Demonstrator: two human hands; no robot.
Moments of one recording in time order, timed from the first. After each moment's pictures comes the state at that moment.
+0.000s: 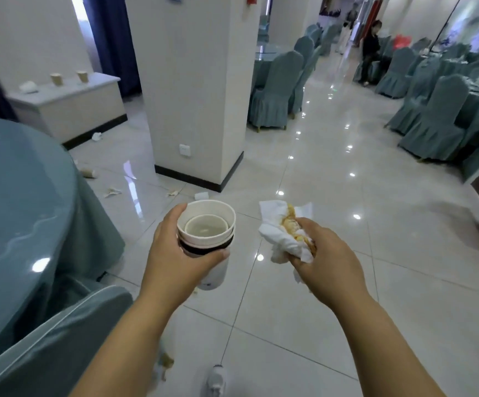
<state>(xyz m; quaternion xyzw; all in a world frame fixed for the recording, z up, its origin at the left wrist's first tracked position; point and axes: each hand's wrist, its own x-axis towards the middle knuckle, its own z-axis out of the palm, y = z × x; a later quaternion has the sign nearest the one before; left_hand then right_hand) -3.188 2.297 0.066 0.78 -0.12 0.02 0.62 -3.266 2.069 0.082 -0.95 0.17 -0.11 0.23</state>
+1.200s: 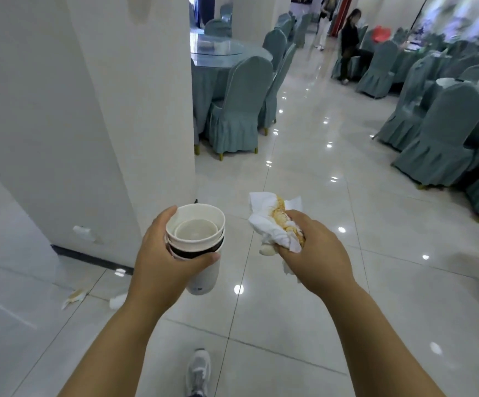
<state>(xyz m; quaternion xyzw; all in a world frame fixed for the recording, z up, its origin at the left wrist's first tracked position) -2.479 1.770 0.064 0.76 -0.14 -0.01 0.63 -2.557 1.547 0.083 -0.93 0.21 -0.11 0.28</state>
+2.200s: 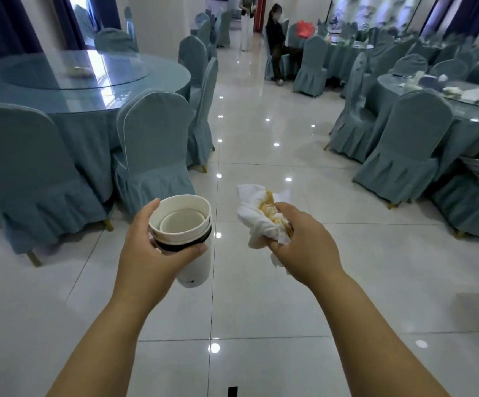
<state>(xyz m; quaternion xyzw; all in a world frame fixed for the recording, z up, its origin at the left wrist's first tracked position) -1.867 1.208 0.086 0.75 -0.23 -0.05 0.62 -1.999 1.007 0.102 -0.91 0.30 -0.16 0.23</state>
